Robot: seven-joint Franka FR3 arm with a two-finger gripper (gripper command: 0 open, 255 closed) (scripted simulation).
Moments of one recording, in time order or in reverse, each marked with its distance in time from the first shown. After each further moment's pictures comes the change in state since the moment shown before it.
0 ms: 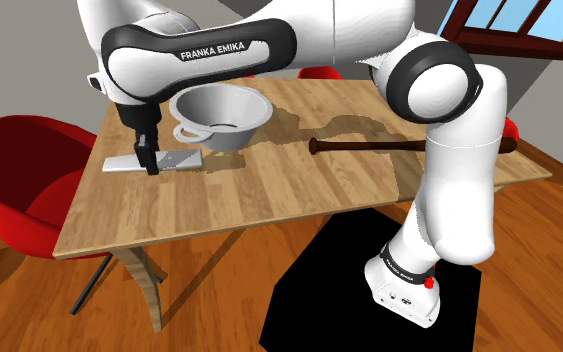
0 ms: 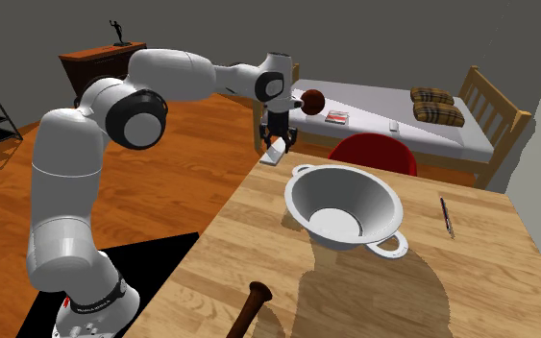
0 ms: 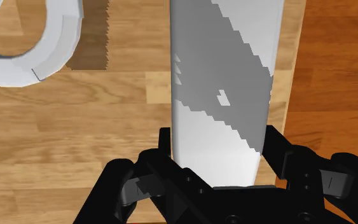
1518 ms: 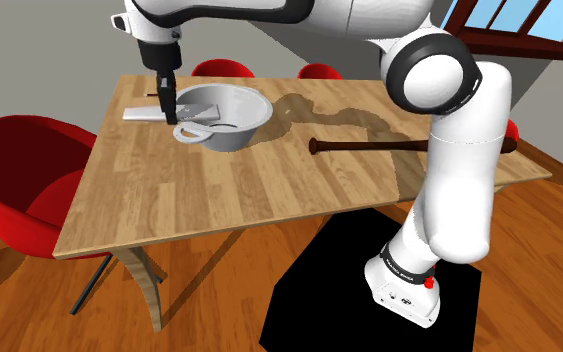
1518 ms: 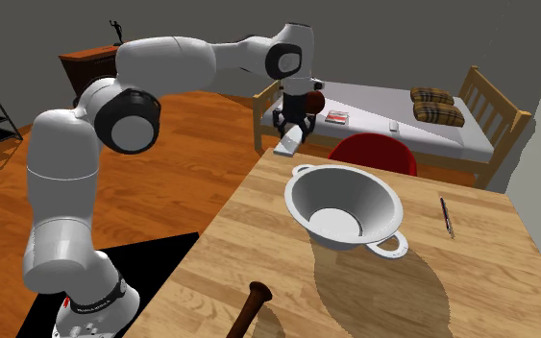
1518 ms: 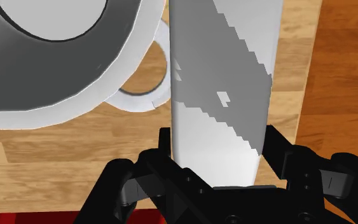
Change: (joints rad) arm -0.097 -0.032 -0.033 0.175 0.021 -0.203 -0.144
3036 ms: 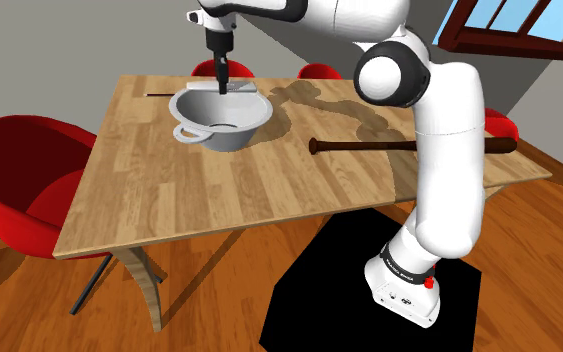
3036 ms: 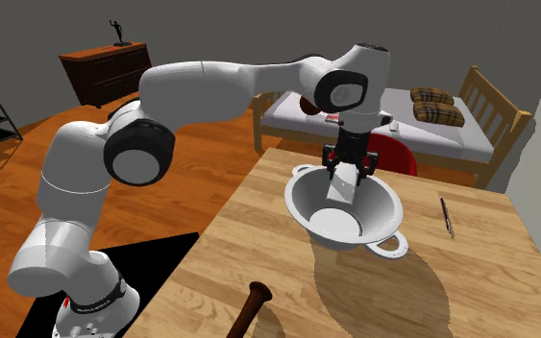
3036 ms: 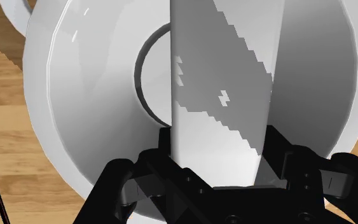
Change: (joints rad) arm -0.267 0.139 -0.101 0.171 0.033 -0.024 -0.369
